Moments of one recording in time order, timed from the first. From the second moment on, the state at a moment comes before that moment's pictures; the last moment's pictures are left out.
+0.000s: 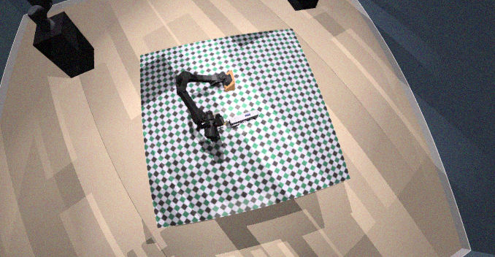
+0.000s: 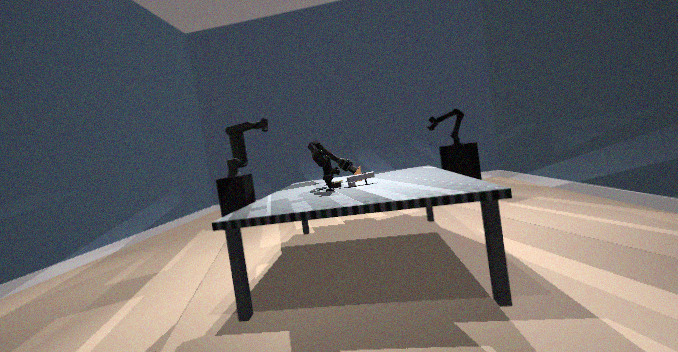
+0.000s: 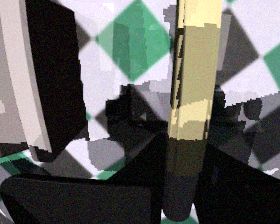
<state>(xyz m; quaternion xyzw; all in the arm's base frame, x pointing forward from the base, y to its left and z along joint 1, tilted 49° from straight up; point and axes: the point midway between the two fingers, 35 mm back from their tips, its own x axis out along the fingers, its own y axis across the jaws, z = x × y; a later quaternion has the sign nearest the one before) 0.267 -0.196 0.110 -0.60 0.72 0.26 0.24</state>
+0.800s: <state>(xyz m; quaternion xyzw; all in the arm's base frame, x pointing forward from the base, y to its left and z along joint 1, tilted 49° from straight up) 0.268 -0.186 0.115 -0.60 0.71 0.26 0.24</state>
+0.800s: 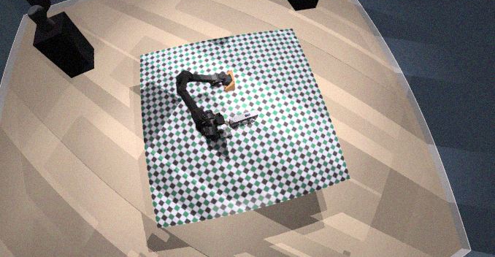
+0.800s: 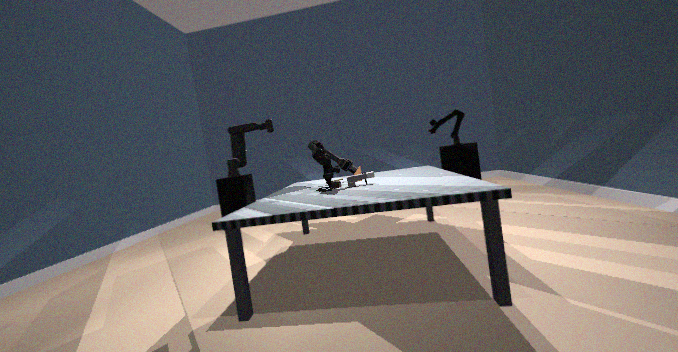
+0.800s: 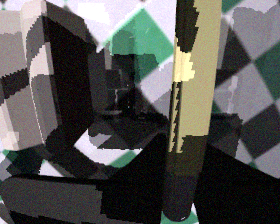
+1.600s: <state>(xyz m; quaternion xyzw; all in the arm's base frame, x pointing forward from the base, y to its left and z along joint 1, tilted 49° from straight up) 0.268 -0.177 0.120 -0.60 0.71 0.26 0.24</state>
